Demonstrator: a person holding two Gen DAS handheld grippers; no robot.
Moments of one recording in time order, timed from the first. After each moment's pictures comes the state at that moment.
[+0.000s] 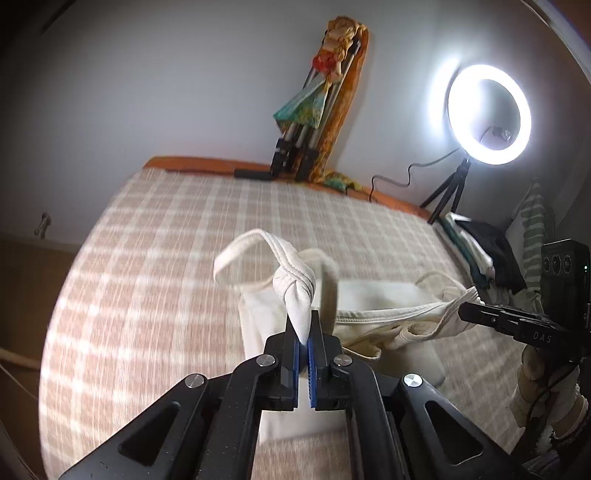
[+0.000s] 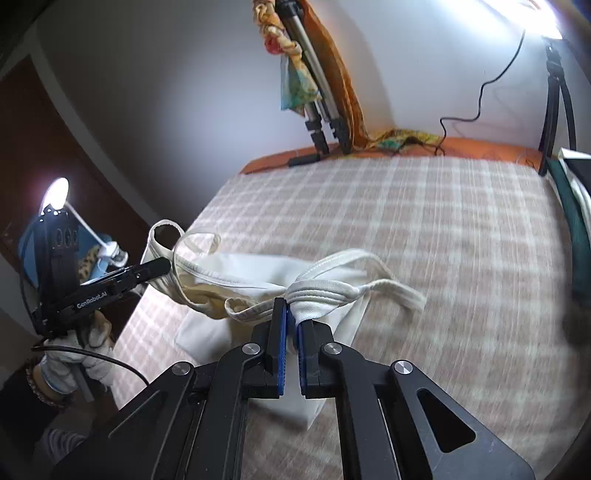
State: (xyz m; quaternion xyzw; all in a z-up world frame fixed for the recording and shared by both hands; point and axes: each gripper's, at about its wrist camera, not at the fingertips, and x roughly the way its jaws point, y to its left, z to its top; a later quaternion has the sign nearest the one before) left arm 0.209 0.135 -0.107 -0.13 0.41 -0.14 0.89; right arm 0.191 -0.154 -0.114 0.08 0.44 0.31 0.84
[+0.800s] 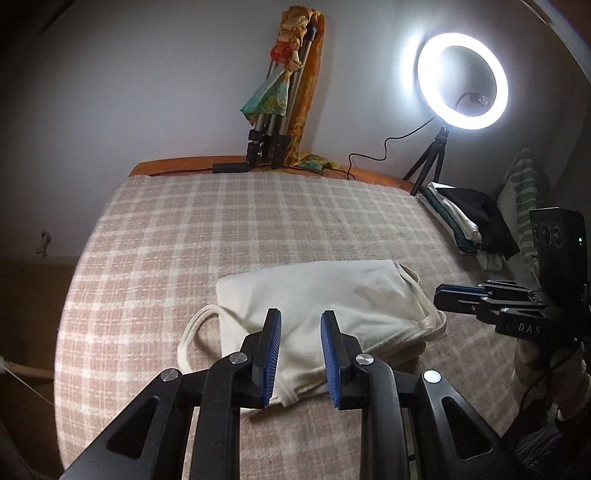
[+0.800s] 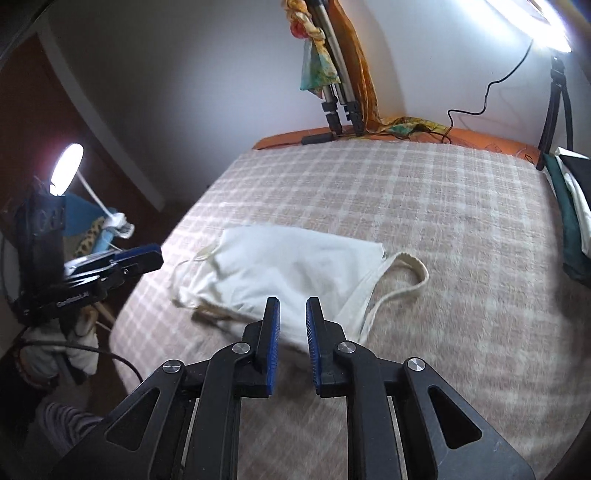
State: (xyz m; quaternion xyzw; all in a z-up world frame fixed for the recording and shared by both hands) left arm 0.196 0.099 -0.088 -0.08 0.43 -0.16 0.88; right arm 0.163 -0.133 -0.091 0.03 0.48 0.30 0.82
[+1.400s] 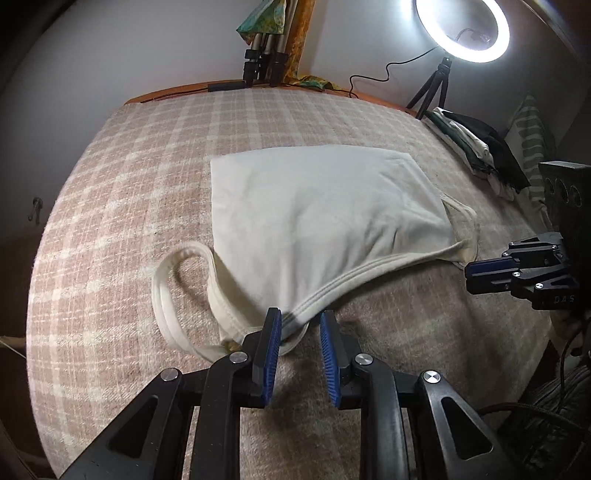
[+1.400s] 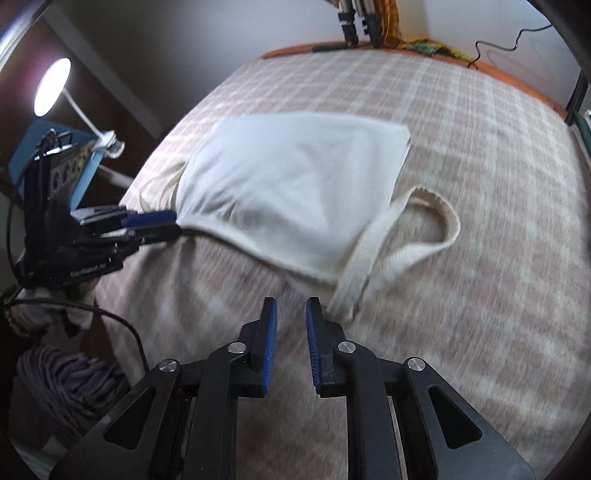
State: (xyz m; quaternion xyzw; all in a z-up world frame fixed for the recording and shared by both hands) left arm 0.143 0.100 -0.155 -0.04 0.51 -0.18 0.84; right arm 0.127 -0.126 -0.146 -0.04 0.58 0.33 0.74
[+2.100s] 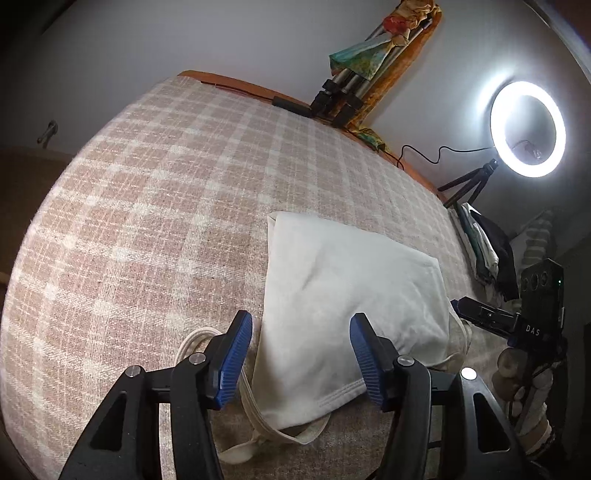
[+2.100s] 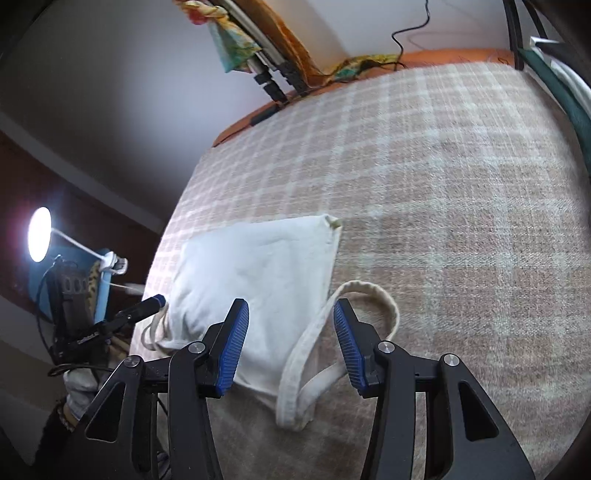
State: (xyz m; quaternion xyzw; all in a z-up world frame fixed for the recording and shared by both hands) left arm 0.206 0.153 -0.157 -0.23 0.50 -0.13 0.83; right arm 0.207 -0.178 -0.150 0.17 0.55 0.27 0.78
